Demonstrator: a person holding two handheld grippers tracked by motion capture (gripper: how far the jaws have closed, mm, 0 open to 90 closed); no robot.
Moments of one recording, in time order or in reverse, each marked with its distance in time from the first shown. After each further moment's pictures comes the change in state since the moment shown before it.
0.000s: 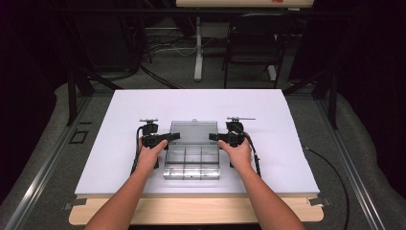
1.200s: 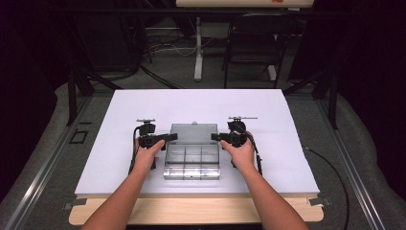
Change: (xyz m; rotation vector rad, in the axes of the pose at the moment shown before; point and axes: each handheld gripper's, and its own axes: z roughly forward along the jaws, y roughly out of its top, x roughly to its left) left arm -0.002 0.000 -0.013 0.008 0.012 -0.001; right arm 0.004 0.001 -0.016 -0.007 -0.016 -0.057
